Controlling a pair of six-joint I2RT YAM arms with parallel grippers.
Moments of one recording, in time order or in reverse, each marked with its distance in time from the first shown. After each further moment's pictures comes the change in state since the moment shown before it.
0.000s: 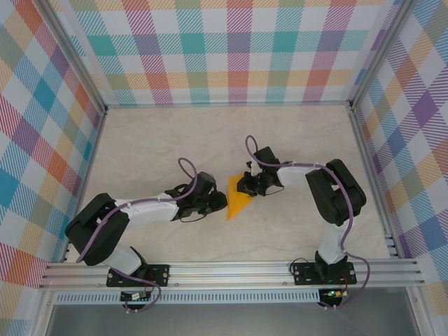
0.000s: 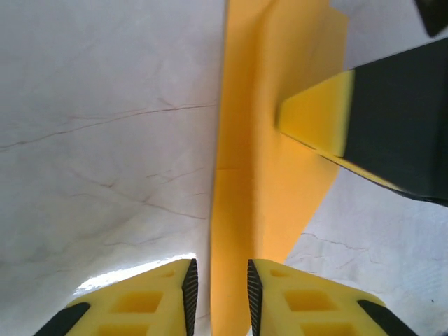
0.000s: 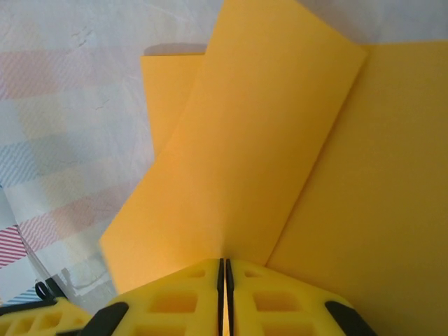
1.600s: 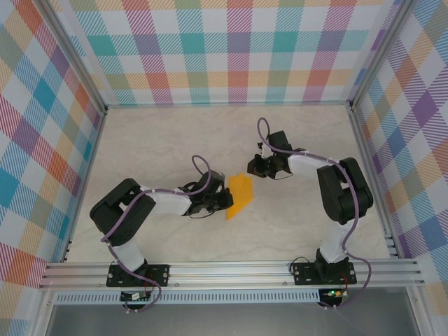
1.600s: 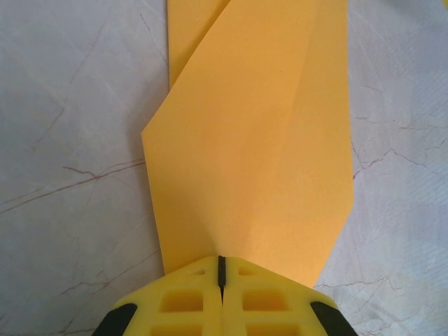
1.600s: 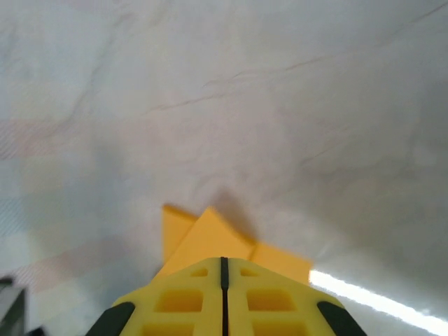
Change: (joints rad) left arm 0.008 0.230 0.071 0.169 0.082 0.095; right arm -0.115 -0.028 0.111 -0.053 0.055 -0.148
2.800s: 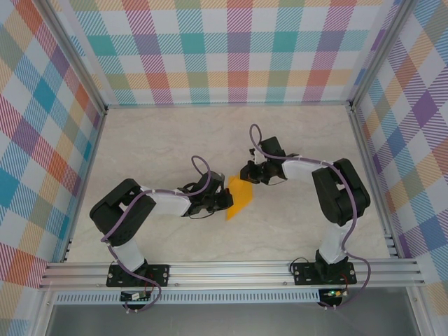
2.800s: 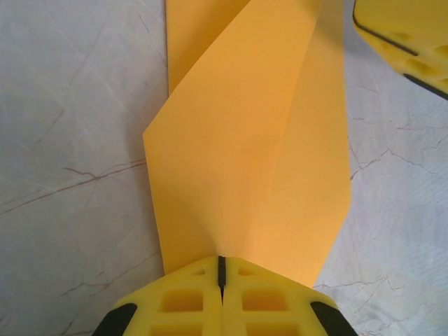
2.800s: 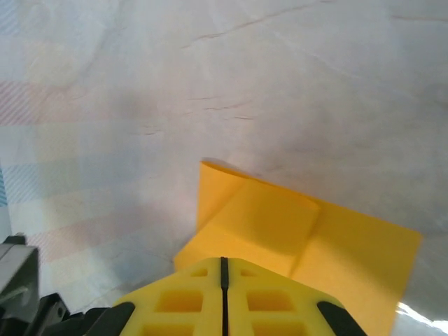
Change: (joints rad) left arm 0.000 0.000 -0.014 0.028 0.000 0.000; right arm 0.064 0.019 -0.034 0.063 -0.035 0.018
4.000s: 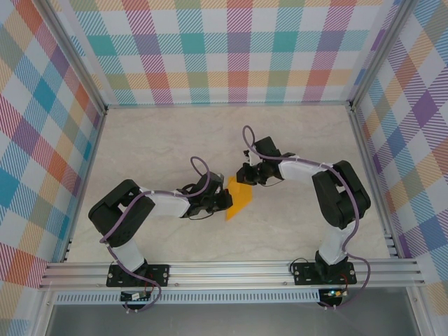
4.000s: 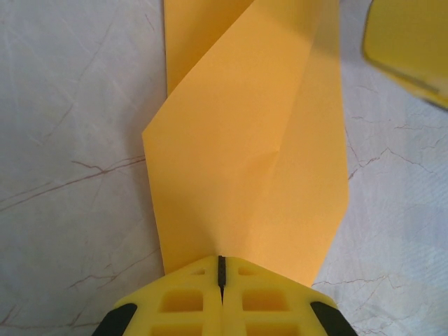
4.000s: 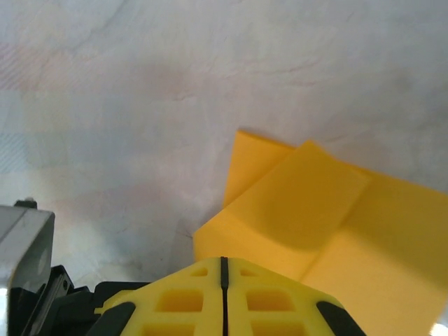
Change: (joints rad) left arm 0.000 -0.012 -0.019 0.018 -0.010 0.000; right arm 0.051 -0.026 0.017 -0.075 0.029 -0.051
